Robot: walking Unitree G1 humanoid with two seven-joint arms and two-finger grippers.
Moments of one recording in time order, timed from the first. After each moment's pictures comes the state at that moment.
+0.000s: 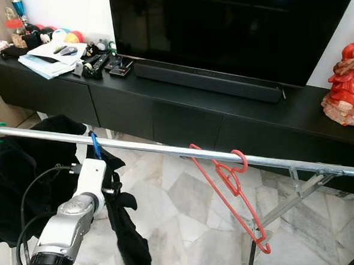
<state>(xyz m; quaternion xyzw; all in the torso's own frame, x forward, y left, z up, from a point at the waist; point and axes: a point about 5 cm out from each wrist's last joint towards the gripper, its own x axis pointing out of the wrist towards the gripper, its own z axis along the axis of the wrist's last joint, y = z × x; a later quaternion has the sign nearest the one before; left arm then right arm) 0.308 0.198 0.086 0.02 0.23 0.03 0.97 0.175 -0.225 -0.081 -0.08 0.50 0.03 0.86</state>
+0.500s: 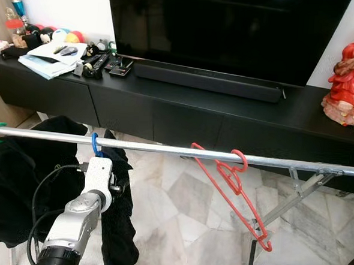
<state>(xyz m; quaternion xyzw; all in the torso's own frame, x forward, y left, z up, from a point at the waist) 0.322 0.188 0.085 0.00 0.20 0.01 0.98 0.175 -0.225 -0.081 -0.08 0.50 0.03 0.86</state>
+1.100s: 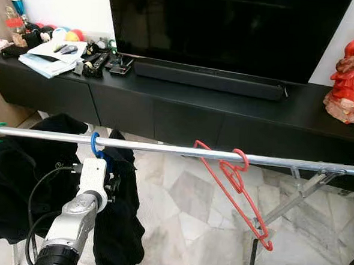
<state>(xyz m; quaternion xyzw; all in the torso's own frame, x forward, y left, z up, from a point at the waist) 0.323 0.199 0.080 0.00 0.19 0.04 0.98 0.175 -0.225 -0.081 -0.08 0.50 0.03 0.86</state>
